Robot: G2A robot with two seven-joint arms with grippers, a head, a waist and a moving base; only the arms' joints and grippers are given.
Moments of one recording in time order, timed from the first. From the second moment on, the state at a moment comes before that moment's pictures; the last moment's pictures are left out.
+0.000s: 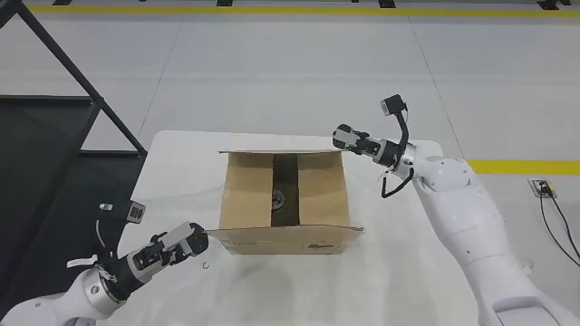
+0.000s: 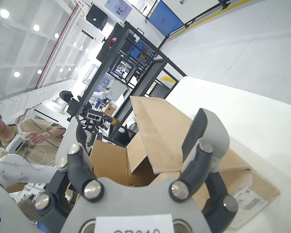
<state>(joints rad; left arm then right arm) 1.47 -1.01 -1.76 -1.99 -0.45 -0.09 -0.88 -0.36 -1.34 1.17 -0.72 0.17 -0.77 0.95</state>
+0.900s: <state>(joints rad) 1.34 -1.02 -1.62 -1.97 -0.38 0.07 -0.67 -0.49 -1.29 1.17 -1.06 0.06 -0.45 1.02</state>
